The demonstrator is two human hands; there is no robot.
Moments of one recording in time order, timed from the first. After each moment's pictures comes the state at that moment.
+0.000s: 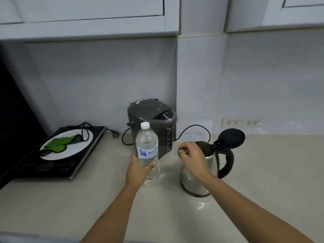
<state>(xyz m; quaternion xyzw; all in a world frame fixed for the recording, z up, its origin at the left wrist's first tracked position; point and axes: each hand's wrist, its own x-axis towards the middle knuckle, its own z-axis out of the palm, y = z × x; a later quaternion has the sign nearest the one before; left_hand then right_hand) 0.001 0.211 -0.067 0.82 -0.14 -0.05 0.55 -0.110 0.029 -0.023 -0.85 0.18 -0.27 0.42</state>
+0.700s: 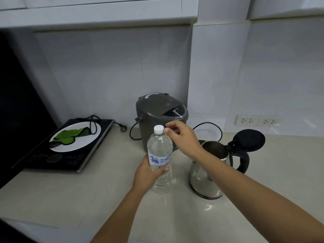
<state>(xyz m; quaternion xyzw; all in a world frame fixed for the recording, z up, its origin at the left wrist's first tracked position) -0.003 0.218 -0.078 0.82 -0.16 -0.11 0.54 -0.048 0.054 0.037 -0.84 0.07 -0.23 0.49</state>
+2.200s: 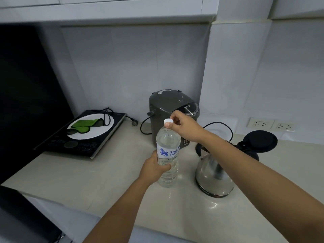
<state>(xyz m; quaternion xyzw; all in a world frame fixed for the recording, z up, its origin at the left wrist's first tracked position) -0.005 0.227 -0.075 0.84 -0.16 -0.13 0.51 -0.030 0.058 0.069 -0.92 -0.01 -0.11 0.38</state>
